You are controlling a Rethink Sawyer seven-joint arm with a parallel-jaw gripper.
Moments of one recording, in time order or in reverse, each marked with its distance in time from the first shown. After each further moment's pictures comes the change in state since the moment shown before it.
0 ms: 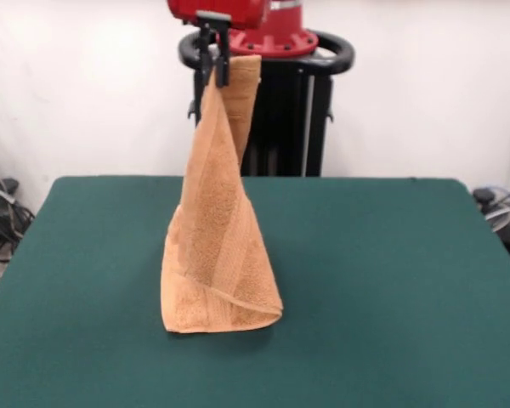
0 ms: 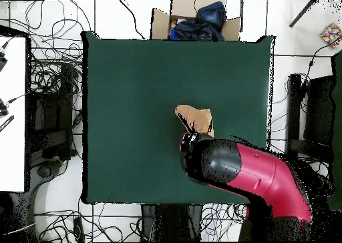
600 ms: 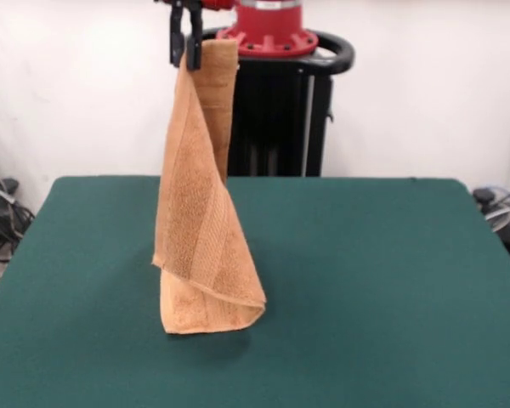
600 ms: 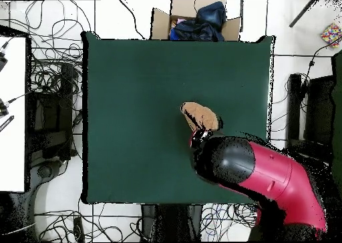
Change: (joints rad) arm 0.025 0.007 -0.077 -0.076 0.002 0.025 0.000
